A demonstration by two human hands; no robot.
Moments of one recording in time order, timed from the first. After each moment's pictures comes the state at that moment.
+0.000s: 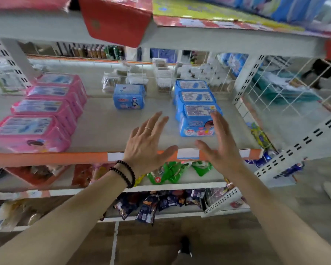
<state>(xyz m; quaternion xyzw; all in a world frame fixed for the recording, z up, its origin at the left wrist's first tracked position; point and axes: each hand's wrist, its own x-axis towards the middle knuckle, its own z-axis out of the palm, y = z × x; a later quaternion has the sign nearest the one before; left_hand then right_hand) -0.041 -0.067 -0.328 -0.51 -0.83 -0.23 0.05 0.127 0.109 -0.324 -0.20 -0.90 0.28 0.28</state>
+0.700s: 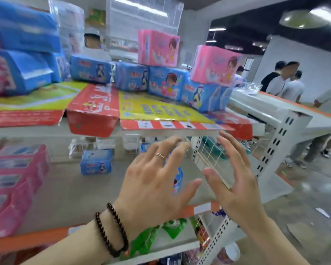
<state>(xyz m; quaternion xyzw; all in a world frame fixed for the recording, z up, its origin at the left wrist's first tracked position) 0.044 -0.056 -0.157 -0.60 -0.65 -0.38 0.27 0.197 0.072 -0.153 -0.16 -0.85 0.17 0.47</state>
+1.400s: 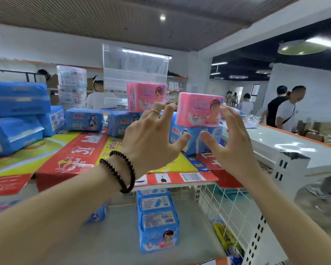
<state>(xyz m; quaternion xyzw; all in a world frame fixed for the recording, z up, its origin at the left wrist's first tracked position) 0.011 0.052 -0.005 -0.54 -0.74 -0.28 0.28 0.150 0.222 -0.034 -0.17 -0.83 0.09 0.53</state>
